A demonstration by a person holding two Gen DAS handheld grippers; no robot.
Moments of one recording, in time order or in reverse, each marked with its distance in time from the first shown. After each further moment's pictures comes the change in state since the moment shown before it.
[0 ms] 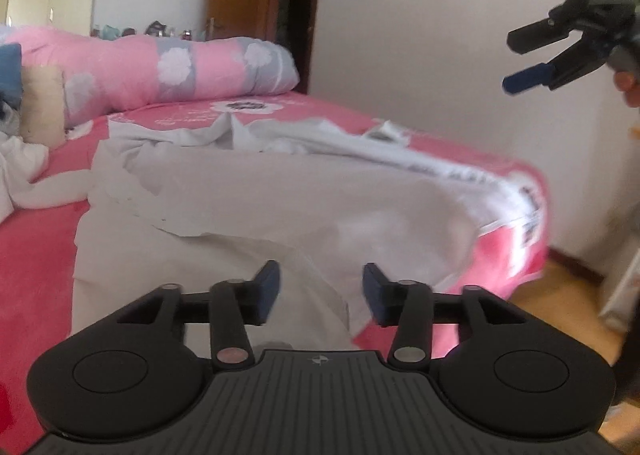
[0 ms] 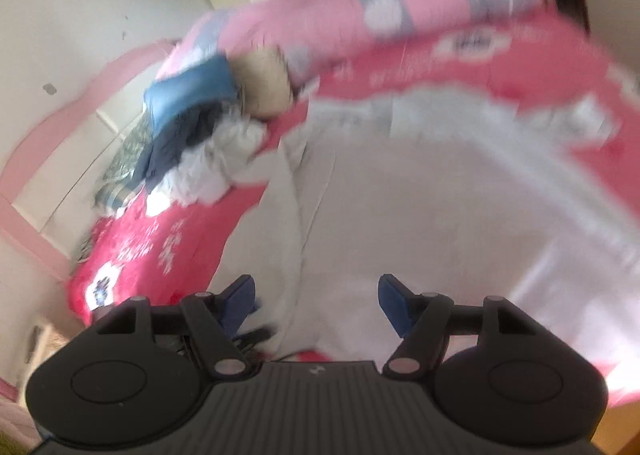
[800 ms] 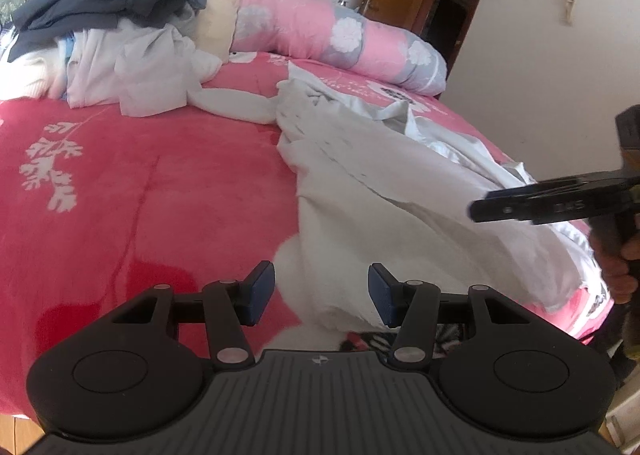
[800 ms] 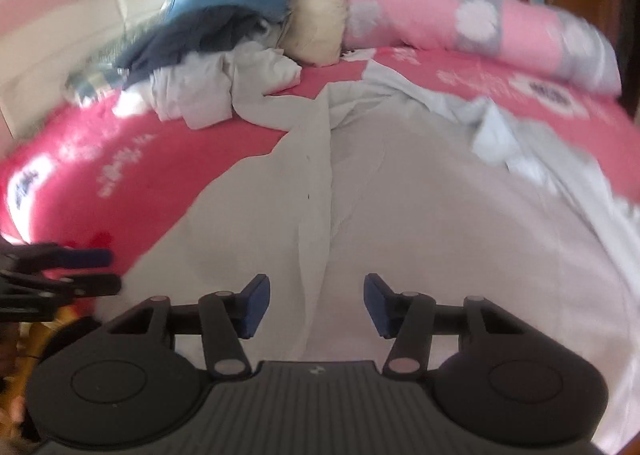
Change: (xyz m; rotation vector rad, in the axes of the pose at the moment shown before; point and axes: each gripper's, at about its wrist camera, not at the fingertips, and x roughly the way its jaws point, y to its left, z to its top) left arm -0.053 0.104 -0.024 -0.381 0.044 0.232; right arm 0.213 0.088 -0.038 -0.407 0.085 -0.124
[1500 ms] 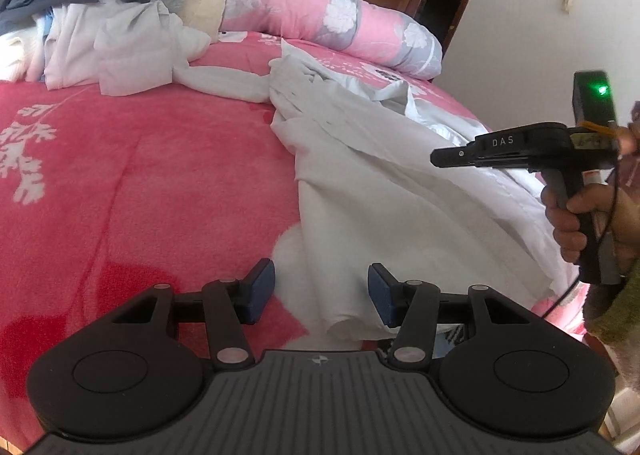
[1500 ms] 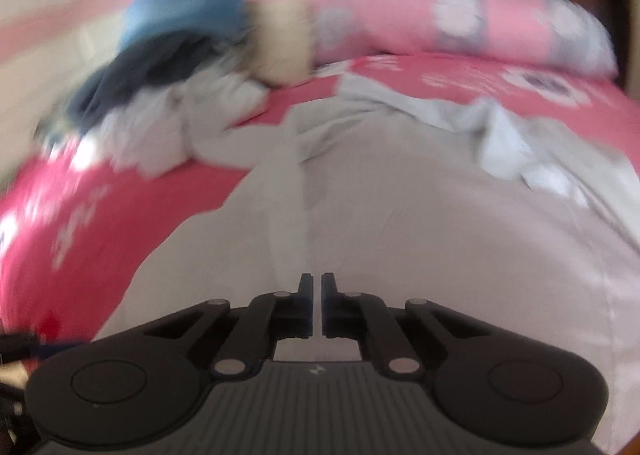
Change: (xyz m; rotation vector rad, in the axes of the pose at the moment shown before) left arm 0.021 0.009 -0.006 0.010 0.046 -0.039; right arm 0.065 -0.045 0.025 0.202 -0.072 0.007
